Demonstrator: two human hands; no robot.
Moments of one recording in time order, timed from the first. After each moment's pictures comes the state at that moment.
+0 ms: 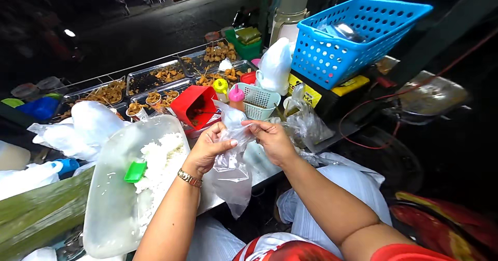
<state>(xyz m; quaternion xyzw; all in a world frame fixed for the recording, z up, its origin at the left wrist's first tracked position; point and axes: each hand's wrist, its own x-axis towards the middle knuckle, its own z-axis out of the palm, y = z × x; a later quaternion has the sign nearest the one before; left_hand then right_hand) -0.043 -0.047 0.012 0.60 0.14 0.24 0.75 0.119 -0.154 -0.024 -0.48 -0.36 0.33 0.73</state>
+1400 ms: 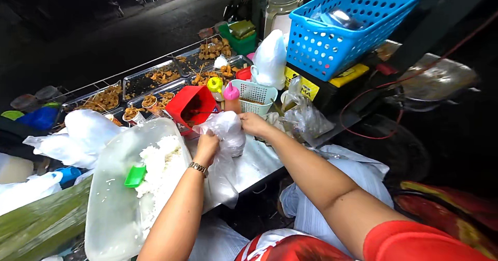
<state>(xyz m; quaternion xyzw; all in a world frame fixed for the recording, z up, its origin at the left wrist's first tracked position) -0.001 -0.021 -0.030 0.68 0.49 0.21 0.51 0.168 -0.084 -0.047 -0.71 -0.48 0.33 0.40</state>
